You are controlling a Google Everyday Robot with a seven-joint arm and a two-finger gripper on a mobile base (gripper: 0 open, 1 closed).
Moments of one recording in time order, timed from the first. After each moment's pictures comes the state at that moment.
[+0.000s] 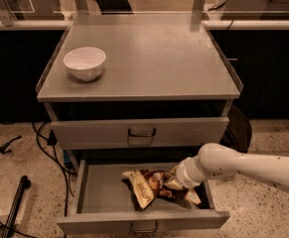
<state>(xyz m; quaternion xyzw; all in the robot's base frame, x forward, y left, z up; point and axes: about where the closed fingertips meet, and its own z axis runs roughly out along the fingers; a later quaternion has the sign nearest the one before) 0.515 -0.111 0.460 -0.54 0.79 0.16 0.22</state>
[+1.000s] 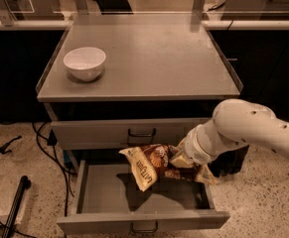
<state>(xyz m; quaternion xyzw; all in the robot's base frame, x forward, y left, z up) 0.488 -0.113 0.665 -0.55 0.80 0.11 0.22</state>
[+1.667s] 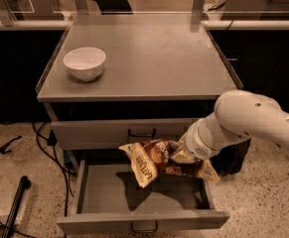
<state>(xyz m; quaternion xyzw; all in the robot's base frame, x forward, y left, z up) 0.487 -0.112 0.687 -0.54 0.80 0.11 0.22</state>
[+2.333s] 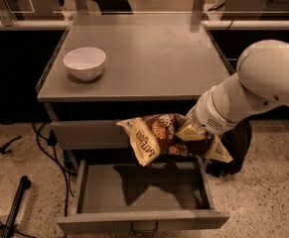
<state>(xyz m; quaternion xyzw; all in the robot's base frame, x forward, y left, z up) 0.484 -0.114 0.802 -0.54 0.80 0.10 0.24</state>
